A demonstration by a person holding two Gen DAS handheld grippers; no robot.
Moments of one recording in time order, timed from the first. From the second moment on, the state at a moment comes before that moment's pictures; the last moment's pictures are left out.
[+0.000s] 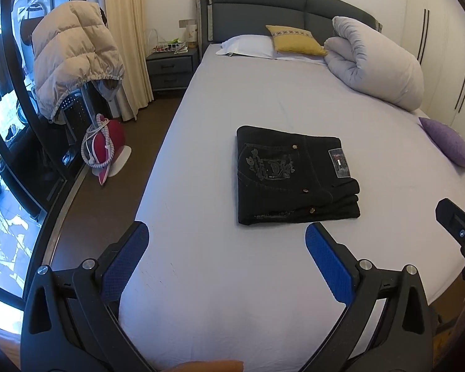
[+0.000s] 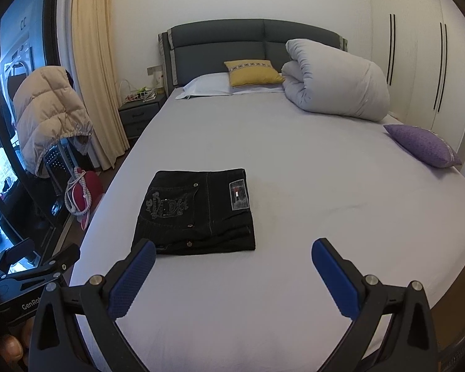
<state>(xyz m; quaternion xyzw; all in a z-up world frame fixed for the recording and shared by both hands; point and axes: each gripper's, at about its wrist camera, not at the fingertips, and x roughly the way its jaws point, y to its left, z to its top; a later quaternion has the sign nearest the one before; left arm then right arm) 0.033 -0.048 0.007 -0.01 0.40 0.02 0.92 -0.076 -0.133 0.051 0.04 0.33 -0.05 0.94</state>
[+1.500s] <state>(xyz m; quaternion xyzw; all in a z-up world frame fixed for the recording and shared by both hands) 0.031 -0.052 -0.001 -0.02 0.40 0.02 0.92 -0.075 -0.131 0.045 0.03 0.34 -0.05 0.94</state>
